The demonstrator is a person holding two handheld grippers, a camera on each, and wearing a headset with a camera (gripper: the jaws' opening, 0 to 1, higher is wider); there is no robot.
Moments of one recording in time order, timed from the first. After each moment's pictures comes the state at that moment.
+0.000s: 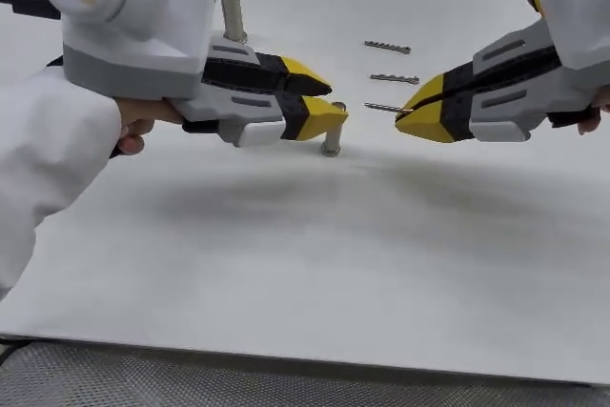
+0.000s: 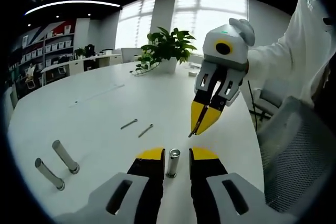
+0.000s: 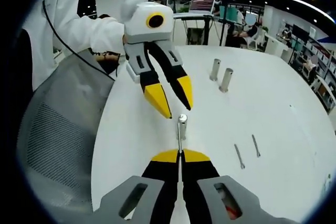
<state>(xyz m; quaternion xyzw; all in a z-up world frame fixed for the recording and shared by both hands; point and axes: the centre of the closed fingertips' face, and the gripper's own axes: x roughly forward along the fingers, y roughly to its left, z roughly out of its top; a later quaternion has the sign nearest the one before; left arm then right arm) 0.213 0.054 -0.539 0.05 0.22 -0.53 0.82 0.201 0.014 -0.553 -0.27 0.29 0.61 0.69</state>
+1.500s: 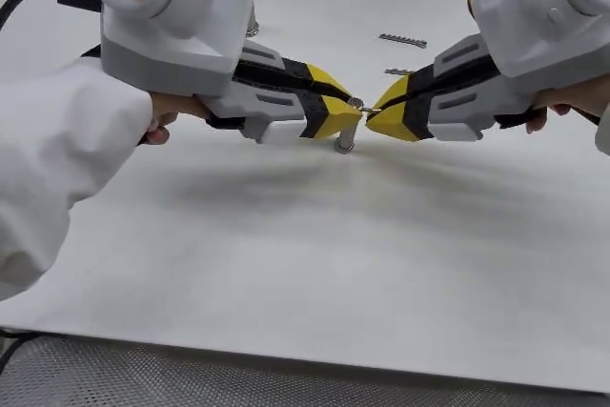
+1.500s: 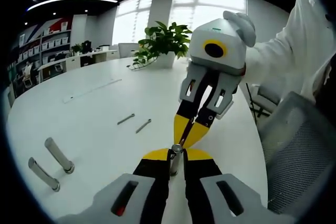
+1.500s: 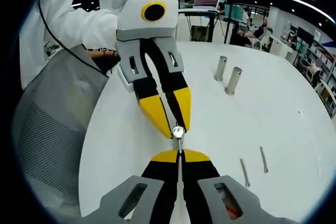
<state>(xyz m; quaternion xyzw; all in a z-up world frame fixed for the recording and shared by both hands) 0.211 0.047 -0.546 0.06 0.23 -0.54 0.81 0.207 0.051 -0.572 -0.28 0.28 0.62 0.67</state>
